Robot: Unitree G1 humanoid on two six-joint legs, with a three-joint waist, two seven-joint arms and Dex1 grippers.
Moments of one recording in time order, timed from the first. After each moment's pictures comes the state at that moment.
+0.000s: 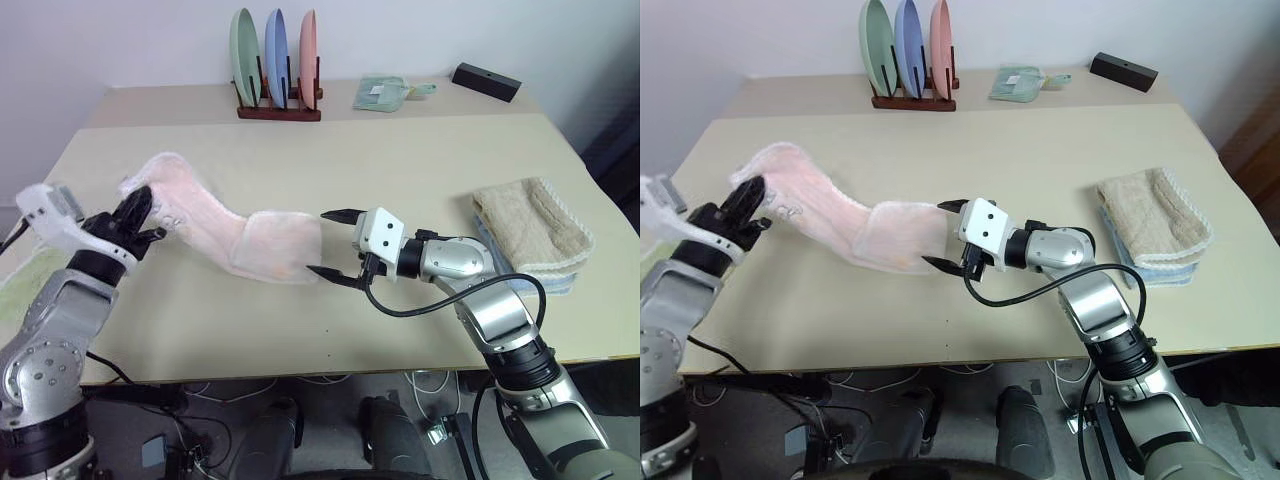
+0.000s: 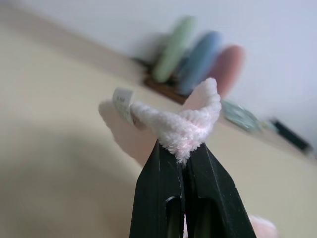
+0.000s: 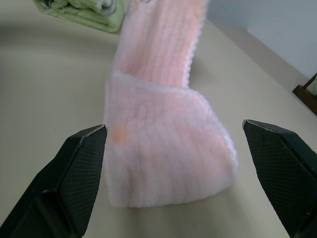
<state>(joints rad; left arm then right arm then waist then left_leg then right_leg) -0.19 0.61 0.38 -0.41 -1.04 0.64 -0.09 -0.49 -0.45 0.27 -0.20 0.11 0.27 0.84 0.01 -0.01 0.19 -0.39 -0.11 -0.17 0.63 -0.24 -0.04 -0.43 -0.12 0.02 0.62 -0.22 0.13</state>
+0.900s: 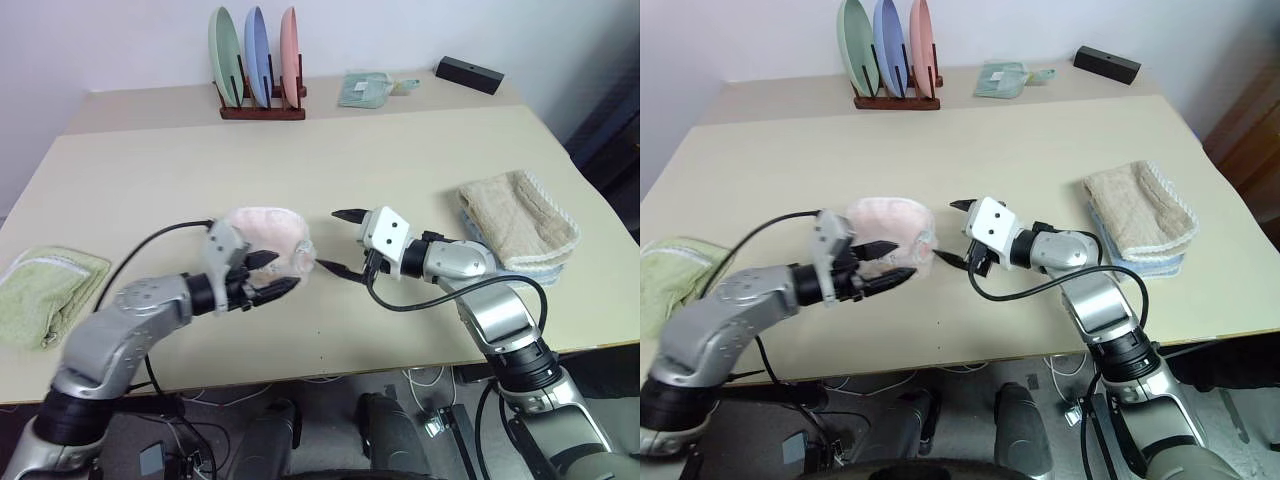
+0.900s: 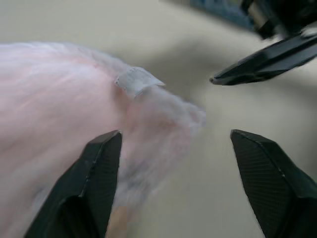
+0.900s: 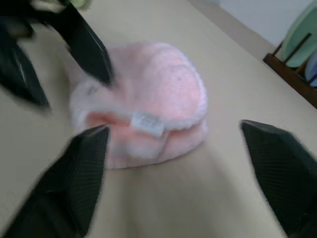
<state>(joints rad) -0.15 0.71 0.15 -0.48 -0.84 0.78 -0.63 -0.49 -0.44 0.23 -0.19 0.13 0.31 0.80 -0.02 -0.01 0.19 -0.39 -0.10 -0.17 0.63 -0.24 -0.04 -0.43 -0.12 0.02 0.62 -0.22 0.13</state>
